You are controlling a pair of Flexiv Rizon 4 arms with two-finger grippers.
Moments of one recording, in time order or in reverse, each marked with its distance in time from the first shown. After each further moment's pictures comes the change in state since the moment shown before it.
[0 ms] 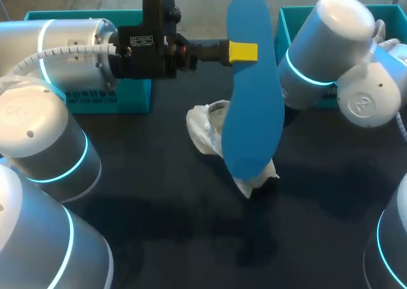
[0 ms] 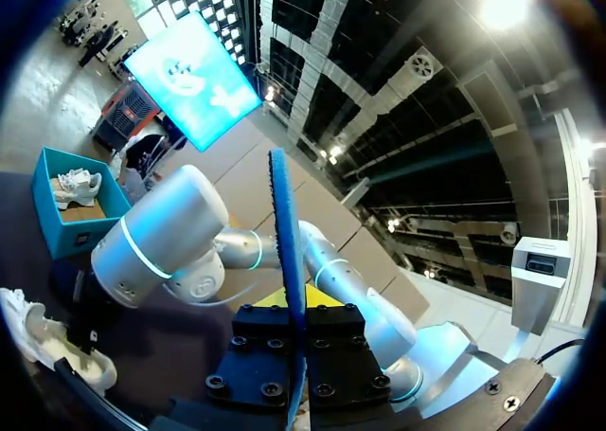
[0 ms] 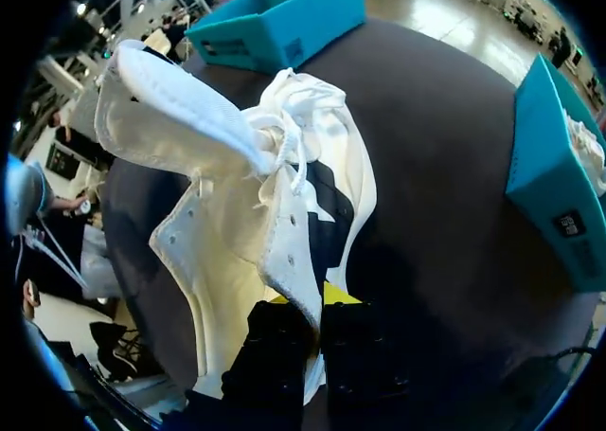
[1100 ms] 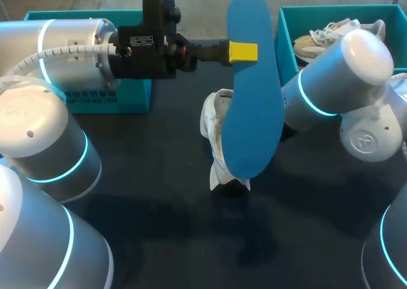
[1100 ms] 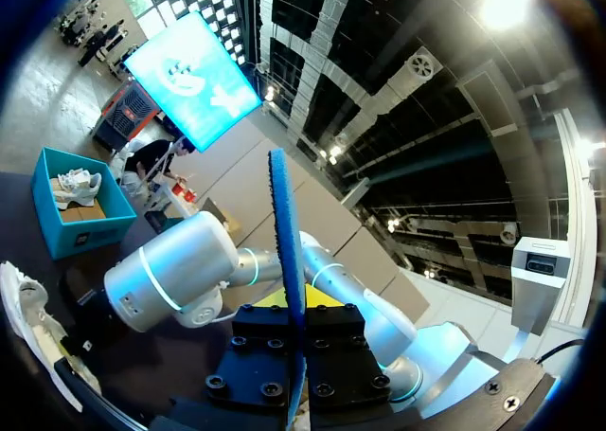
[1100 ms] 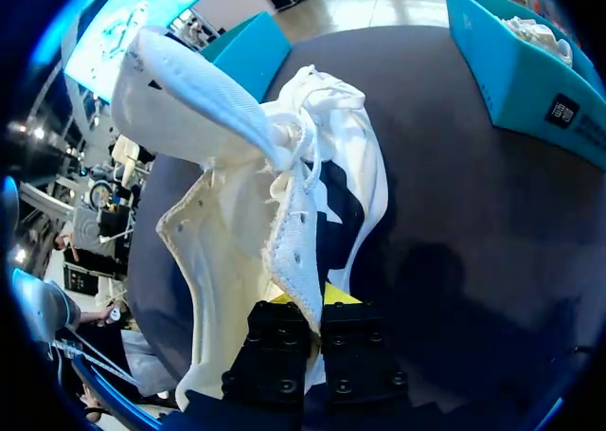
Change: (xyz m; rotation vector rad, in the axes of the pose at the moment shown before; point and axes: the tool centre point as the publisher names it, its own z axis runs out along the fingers) left arm 0.000 0.000 0.000 0.000 0.000 0.000; right arm 0.022 0.011 0.020 -0.175 0.080 0.404
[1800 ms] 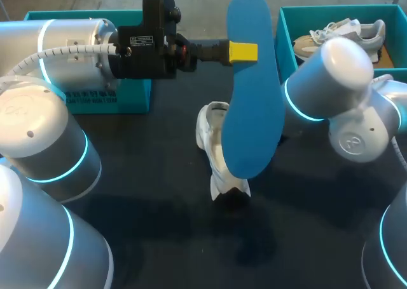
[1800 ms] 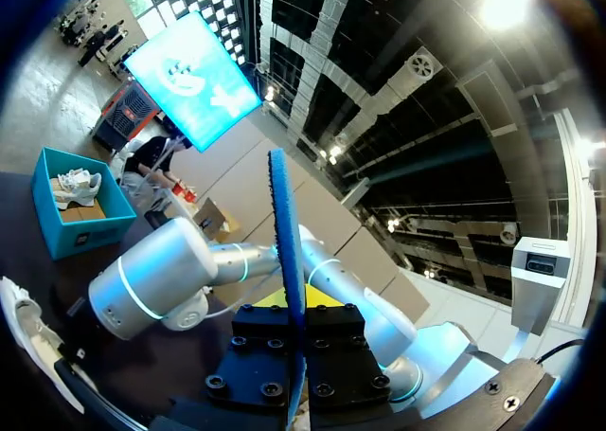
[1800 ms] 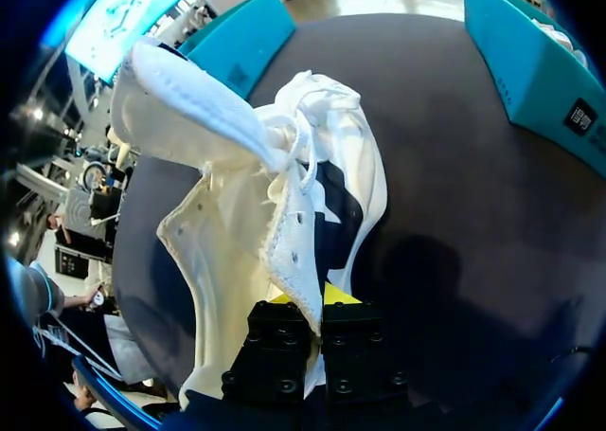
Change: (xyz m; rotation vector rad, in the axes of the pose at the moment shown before) left arm 0.000 0.000 0.000 0.000 0.000 0.000; right arm -0.012 -0.007 0.030 0.039 -0.035 -0.060
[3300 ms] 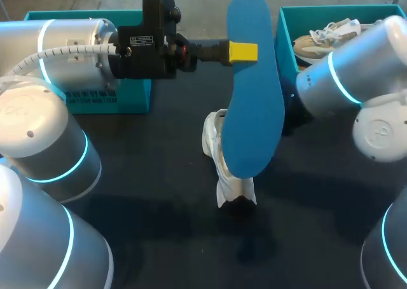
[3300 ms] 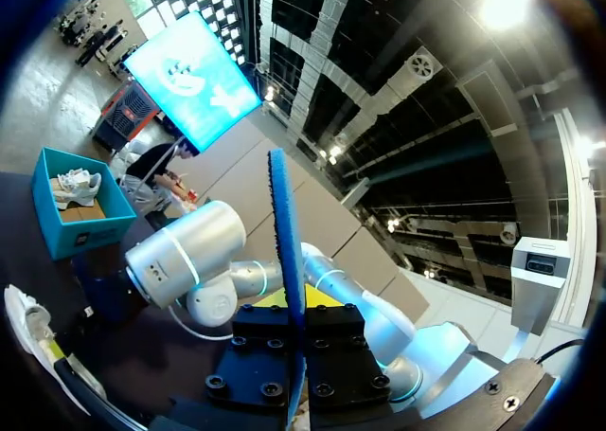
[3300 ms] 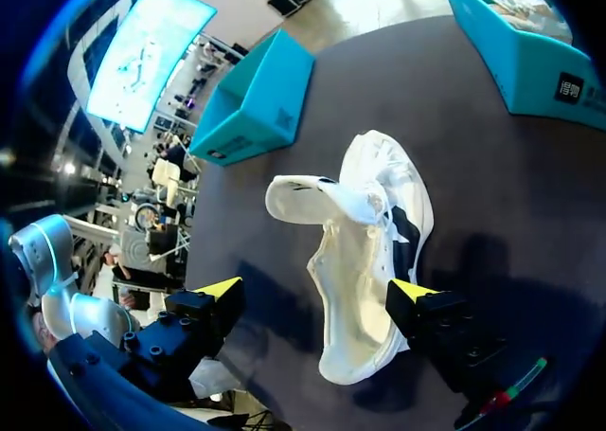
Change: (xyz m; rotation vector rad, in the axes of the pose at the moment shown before) left arm 0.000 0.000 0.000 0.000 0.000 0.000; right arm 0.042 0.015 -0.081 -0.042 0.277 0.170
